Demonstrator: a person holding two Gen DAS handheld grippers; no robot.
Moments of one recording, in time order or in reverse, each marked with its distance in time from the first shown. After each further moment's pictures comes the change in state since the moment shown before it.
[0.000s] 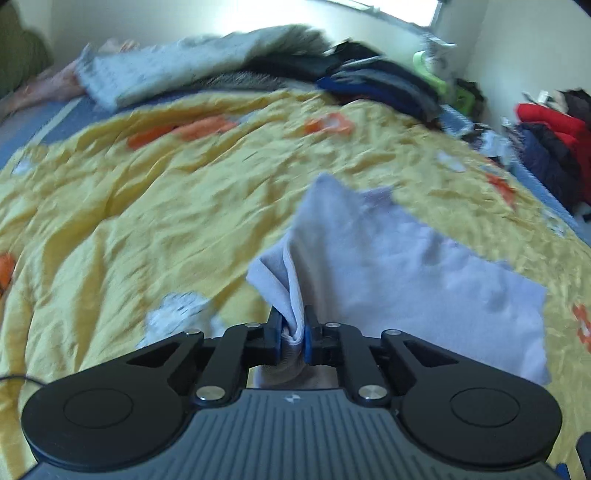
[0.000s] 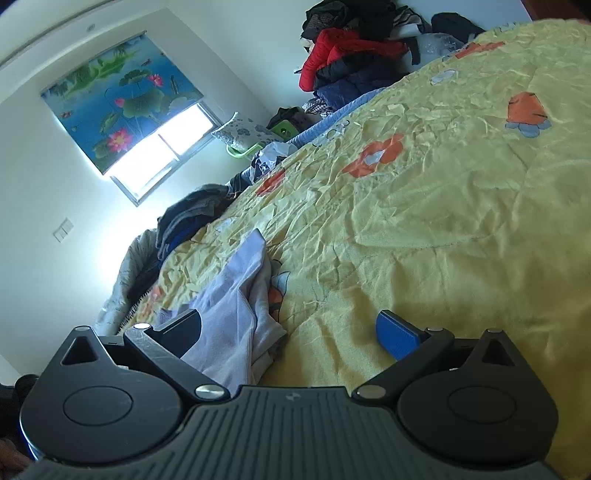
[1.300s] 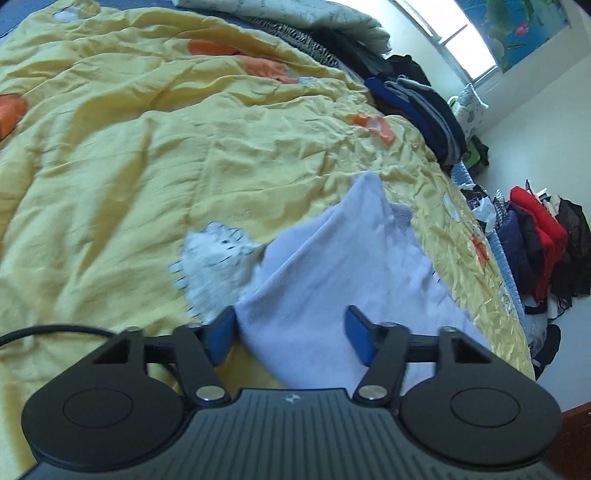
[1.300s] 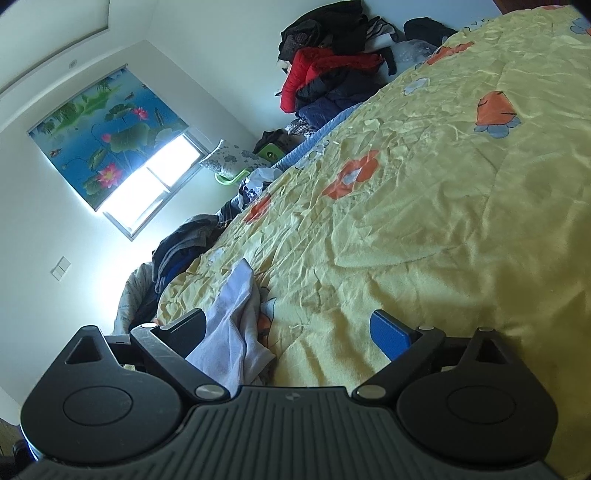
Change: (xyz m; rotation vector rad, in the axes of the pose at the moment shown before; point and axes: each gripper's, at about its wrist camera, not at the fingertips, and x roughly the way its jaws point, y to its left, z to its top) left arm 0.014 0.096 -0.021 -0.456 0.127 -0.199; right arm -0.003 -0.014 0.005 0.070 -0.068 -0.014
